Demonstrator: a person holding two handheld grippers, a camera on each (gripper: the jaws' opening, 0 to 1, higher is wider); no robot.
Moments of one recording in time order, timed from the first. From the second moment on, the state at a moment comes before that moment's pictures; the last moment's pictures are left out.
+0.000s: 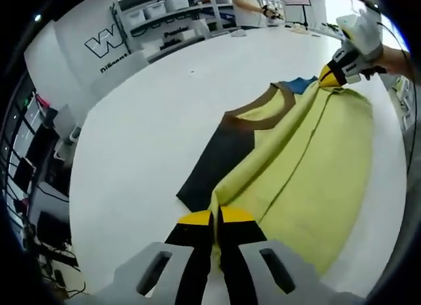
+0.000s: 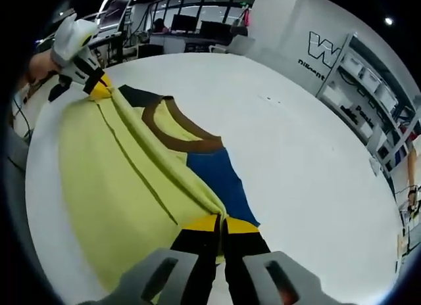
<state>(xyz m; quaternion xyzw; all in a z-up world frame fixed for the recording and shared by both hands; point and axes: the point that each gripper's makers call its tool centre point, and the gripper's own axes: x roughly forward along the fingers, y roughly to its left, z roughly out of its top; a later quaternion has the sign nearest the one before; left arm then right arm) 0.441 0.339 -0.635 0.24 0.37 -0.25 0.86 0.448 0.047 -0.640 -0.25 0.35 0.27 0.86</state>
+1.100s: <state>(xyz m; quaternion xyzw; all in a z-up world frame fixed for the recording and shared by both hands) 0.369 0.331 -0.634 0.19 0.39 -0.29 0.85 0.368 0.043 -0.642 -0.27 0.40 0.35 0.80</state>
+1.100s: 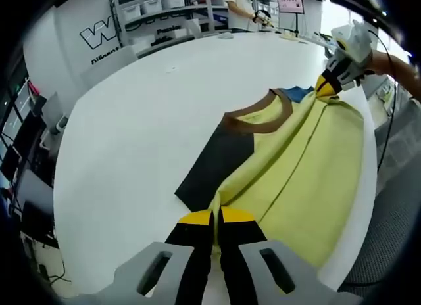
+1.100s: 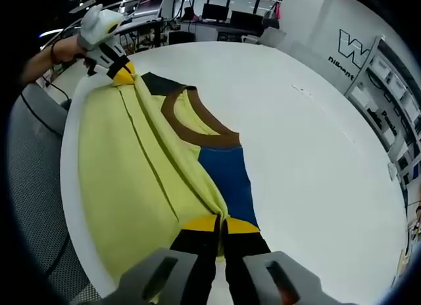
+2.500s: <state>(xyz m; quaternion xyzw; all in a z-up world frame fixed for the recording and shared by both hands) 0.338 0.343 -0.625 0.44 0.27 -0.40 0.76 0.341 0.037 -0.625 -0.41 0.26 0.44 0.76</state>
